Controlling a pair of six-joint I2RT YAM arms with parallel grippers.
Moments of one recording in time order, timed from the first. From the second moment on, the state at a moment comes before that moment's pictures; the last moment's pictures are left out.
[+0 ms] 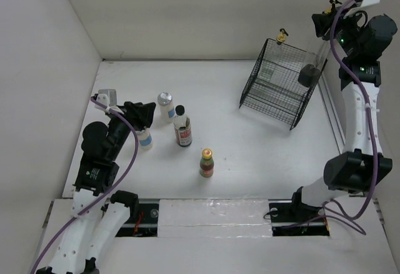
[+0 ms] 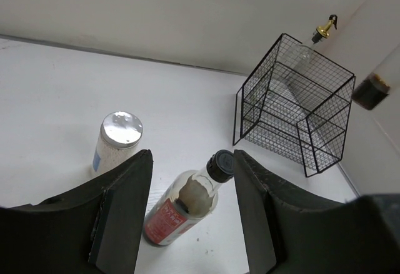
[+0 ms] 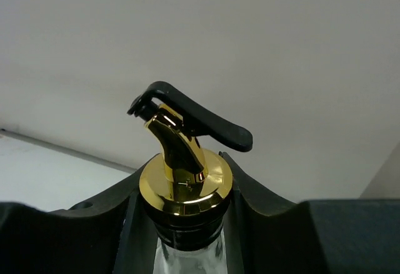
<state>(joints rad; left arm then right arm) -0.24 0.57 0.78 -0.19 0.11 -0.45 -0.21 1.51 1.73 0.02 -0.53 0.10</state>
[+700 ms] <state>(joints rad) -0.24 0.62 0.78 -0.19 0.11 -0.45 -0.29 1.88 2.04 -0.01 -0.66 0.13</state>
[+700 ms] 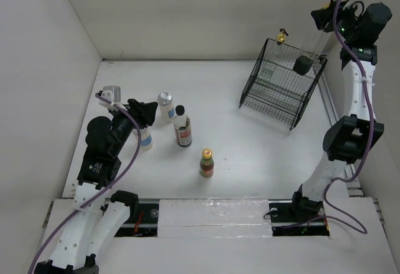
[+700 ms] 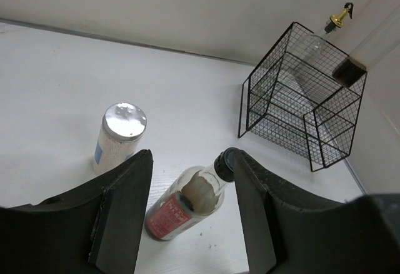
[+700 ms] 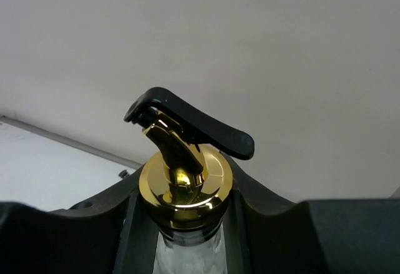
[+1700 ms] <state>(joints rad) -0.24 0.63 0.78 -0.19 0.11 -0.45 -0.34 2.01 2.01 0.05 -0.92 0.14</state>
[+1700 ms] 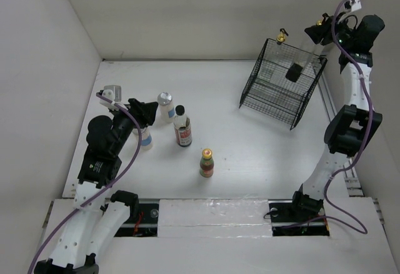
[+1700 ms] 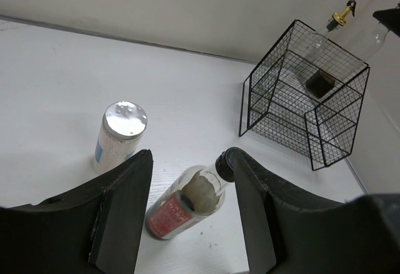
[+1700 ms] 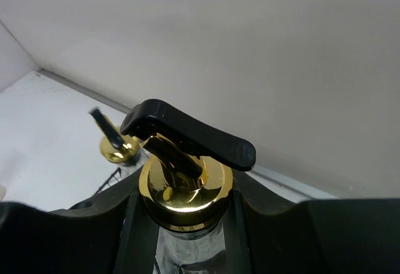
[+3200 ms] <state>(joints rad) -0.26 0.58 0.78 -0.19 0.11 -0.45 -0.30 1.88 1.68 0.00 -0.59 0.09</state>
